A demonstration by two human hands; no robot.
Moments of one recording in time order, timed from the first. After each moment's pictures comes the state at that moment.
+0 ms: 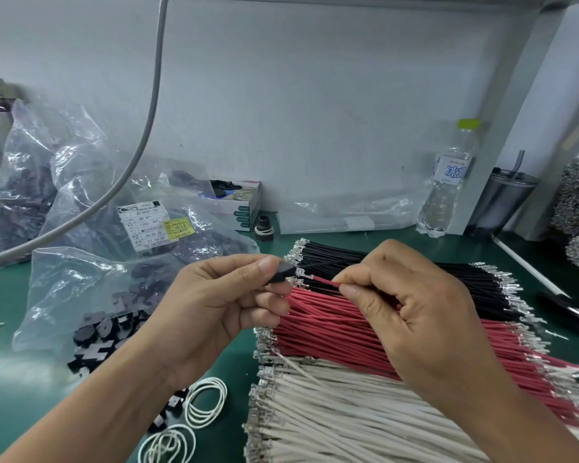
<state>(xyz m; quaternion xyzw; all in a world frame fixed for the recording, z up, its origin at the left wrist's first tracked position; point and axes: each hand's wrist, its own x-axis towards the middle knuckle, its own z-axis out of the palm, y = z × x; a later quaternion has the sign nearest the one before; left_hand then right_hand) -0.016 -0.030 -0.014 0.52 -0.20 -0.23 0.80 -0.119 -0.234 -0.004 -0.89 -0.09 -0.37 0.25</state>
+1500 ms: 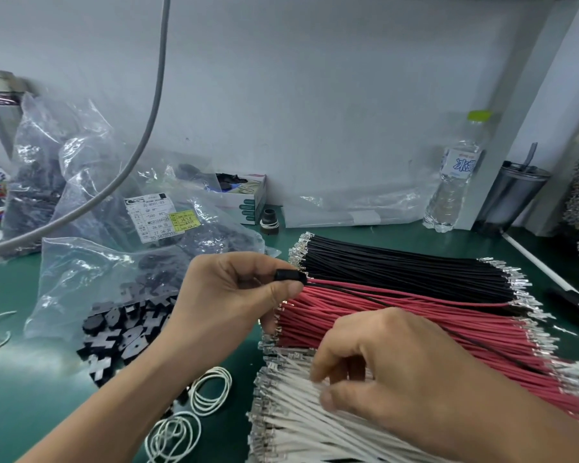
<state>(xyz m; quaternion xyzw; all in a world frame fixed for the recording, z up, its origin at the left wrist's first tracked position) -0.021 -0.039 -0.027 0.68 -0.28 0.01 0.68 -0.134 -0.216 0.007 -0.98 -0.11 -0.01 0.19</state>
